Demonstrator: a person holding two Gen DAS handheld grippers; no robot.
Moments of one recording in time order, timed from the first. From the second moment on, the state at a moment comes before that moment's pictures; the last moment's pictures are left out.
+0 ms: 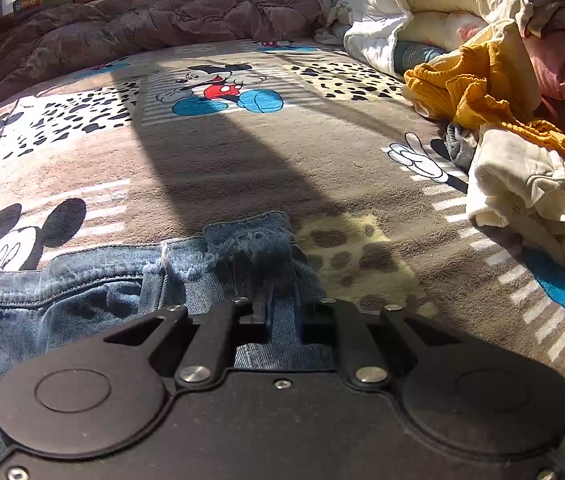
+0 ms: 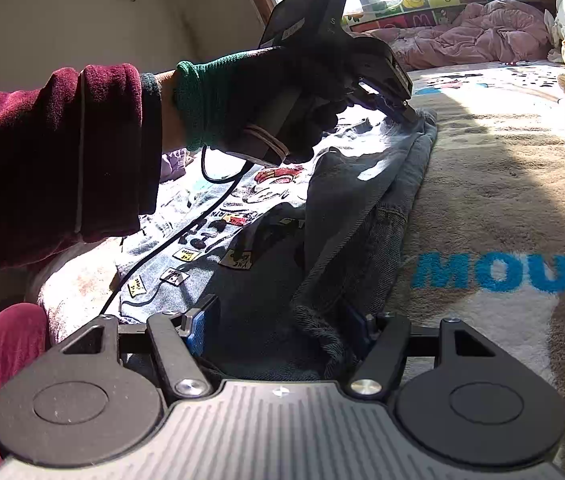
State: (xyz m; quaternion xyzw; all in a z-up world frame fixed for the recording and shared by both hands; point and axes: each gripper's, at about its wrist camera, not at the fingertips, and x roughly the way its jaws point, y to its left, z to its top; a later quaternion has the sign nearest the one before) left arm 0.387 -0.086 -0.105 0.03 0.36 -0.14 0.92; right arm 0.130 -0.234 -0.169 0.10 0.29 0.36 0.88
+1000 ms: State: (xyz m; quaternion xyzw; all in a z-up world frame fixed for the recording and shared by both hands) left arm 0.166 -0.102 -0.150 0.05 0.35 -0.25 0.90; right arm 0.084 -0.218 -0.167 -0.04 0.24 0.32 0.92
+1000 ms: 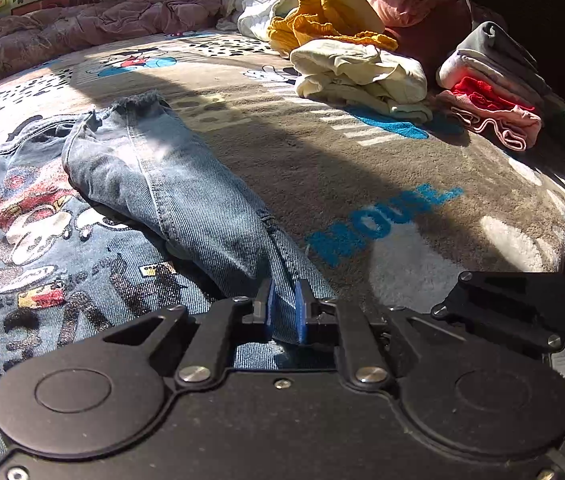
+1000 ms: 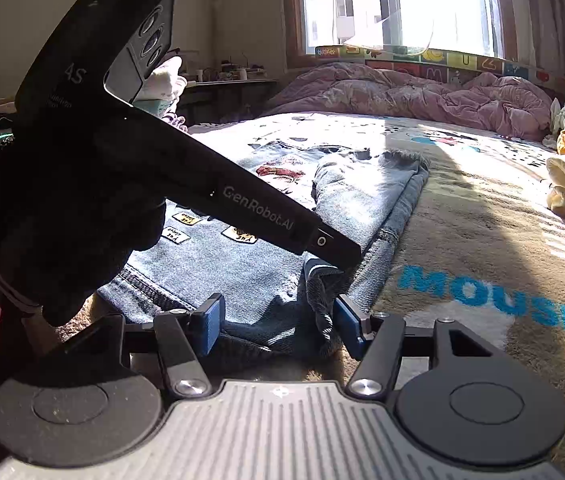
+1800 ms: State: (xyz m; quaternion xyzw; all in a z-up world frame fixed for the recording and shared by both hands) left arm 0.114 0.005 -0.133 -0.17 0.33 -0.17 0.91; right arm 0.036 -0.216 -0.148 -0.06 0.22 0.28 0.93
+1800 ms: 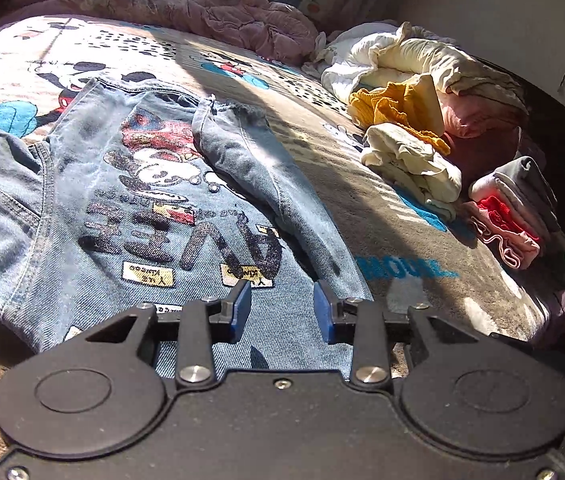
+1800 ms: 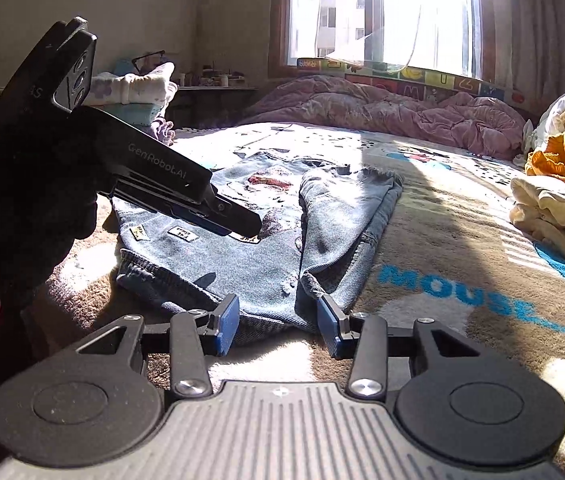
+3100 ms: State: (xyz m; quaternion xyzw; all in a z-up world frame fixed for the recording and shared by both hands) left arm 0.181 0.056 -0.124 -0.25 0.28 -0.13 0.92; right arm 0.127 -0.203 -0.166 0.02 0.26 0.27 0.93
